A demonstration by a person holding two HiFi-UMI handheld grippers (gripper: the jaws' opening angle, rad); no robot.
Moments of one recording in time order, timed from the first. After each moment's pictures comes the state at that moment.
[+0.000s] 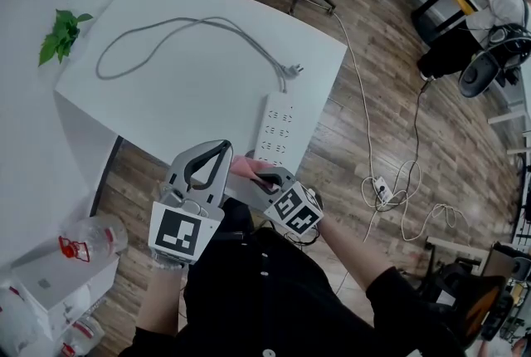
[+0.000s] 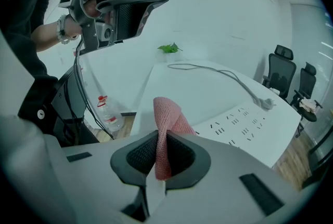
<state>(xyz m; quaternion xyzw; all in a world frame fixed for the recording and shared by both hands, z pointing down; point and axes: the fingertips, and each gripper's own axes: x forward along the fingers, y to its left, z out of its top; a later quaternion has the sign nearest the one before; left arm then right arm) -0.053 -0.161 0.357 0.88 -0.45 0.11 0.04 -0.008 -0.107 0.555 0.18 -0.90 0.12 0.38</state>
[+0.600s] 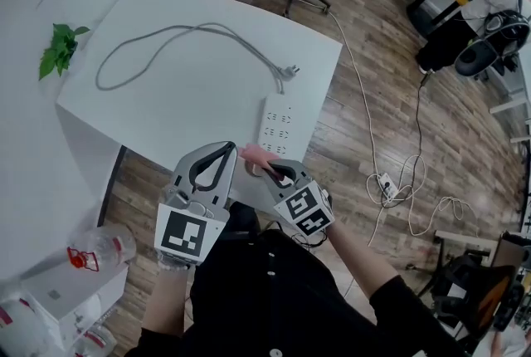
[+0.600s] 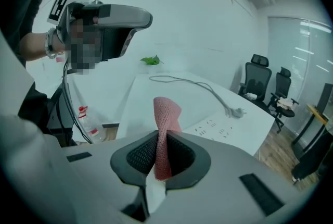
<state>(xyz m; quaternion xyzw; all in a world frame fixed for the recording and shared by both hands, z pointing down) -0.043 -0.162 0.351 0.89 -0.44 0.12 0.02 0.016 -0.140 0.516 0.29 -0.89 0.10 0.34</state>
